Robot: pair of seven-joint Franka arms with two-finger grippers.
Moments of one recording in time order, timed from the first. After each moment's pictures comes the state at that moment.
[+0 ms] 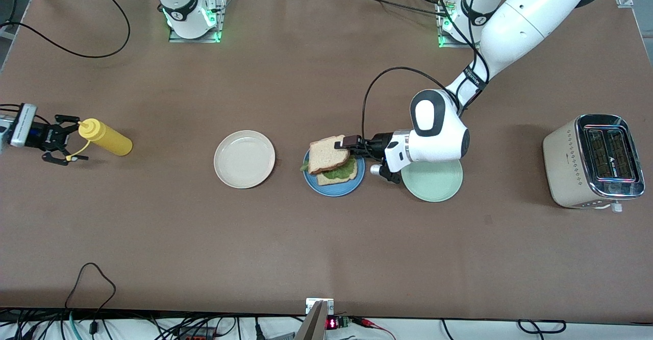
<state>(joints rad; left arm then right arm) 0.09 0.75 -0.67 -1.80 -0.93 2.48 0.44 -0.71 0.77 0.03 -1.50 0.65 1.57 -2.53</state>
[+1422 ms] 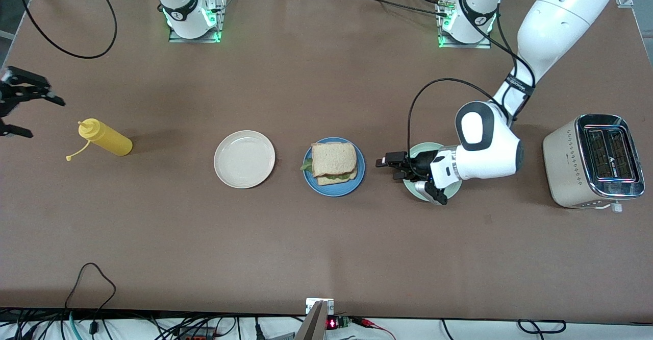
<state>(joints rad) 0.17 0.65 -0.54 -1.76 -0.71 2.32 0.48 -0.14 0.19 0.04 -1.39 0.17 1.50 -0.73</state>
